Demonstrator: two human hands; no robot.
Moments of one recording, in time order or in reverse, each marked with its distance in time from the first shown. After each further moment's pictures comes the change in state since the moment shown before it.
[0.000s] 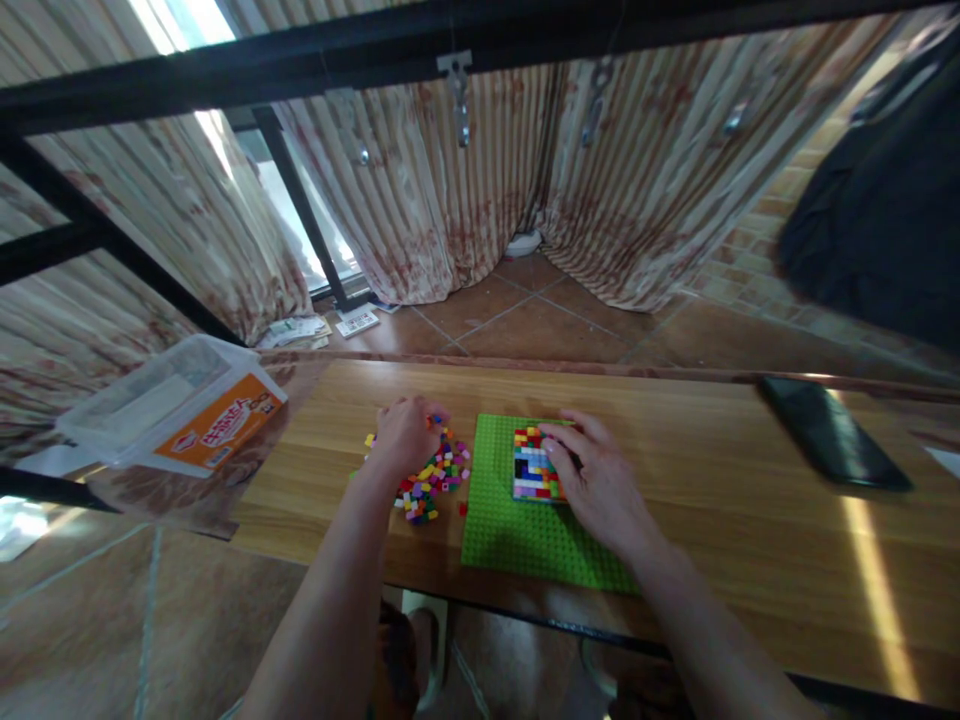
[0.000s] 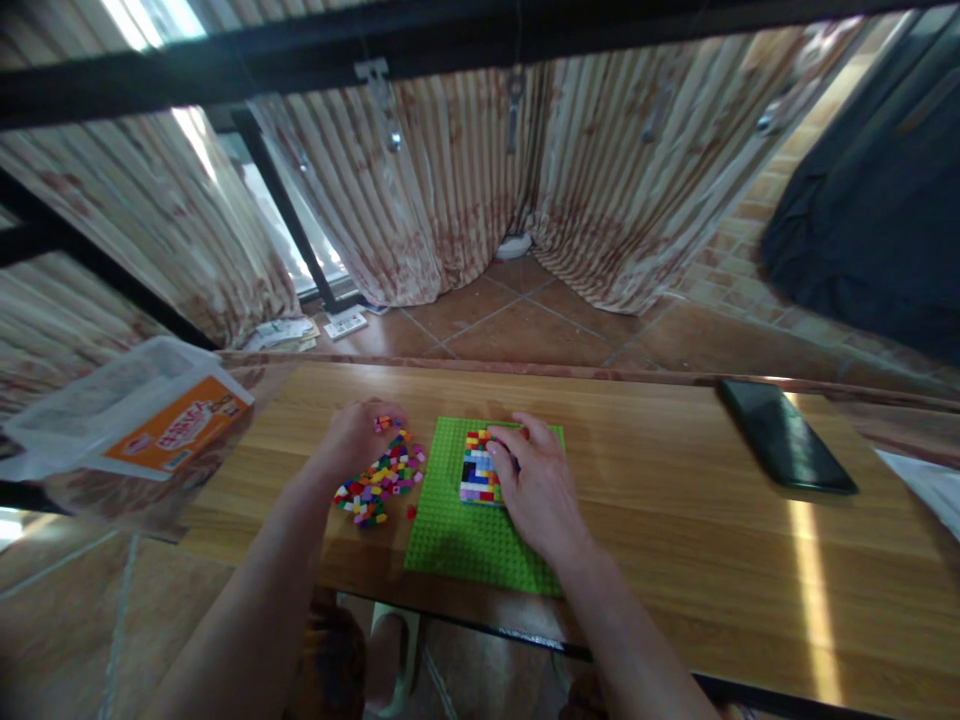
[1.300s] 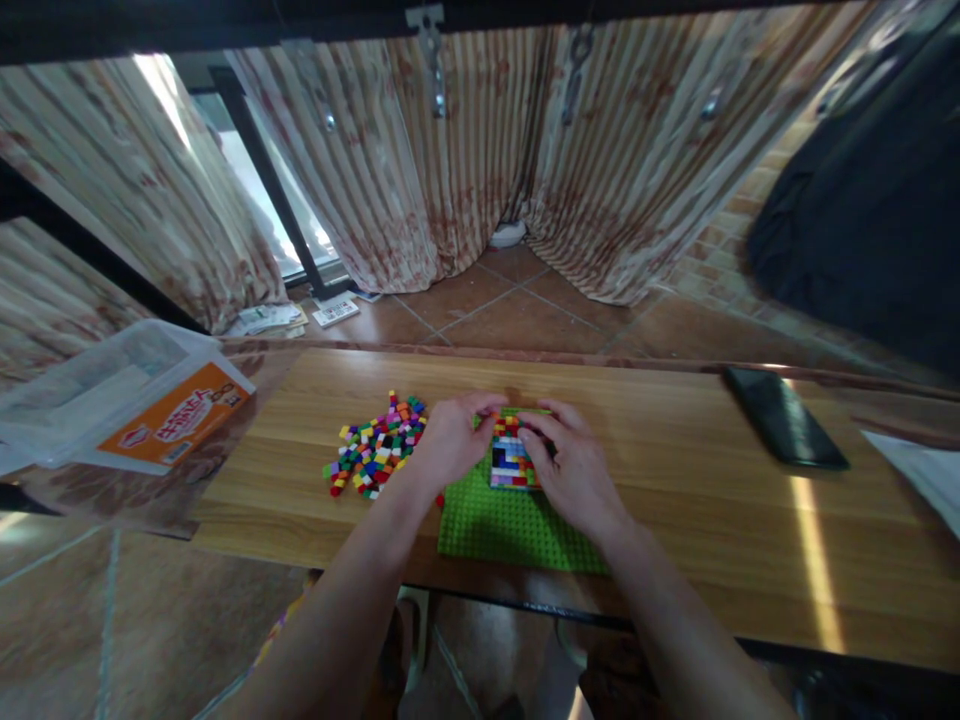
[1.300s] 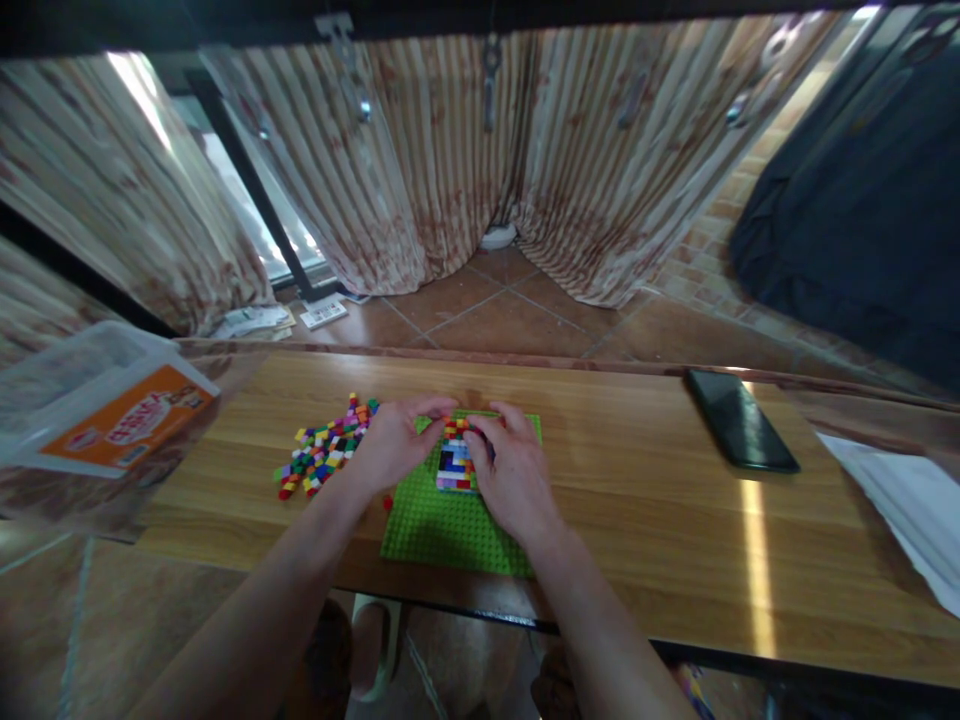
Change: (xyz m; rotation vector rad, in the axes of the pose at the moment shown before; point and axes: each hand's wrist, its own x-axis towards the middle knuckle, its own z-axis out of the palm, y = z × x) left_hand -0.002 0.070 0.036 -0.512 0.080 0.316; right_hand 0.003 -0.005 -0.003 0.004 -0.004 -0.003
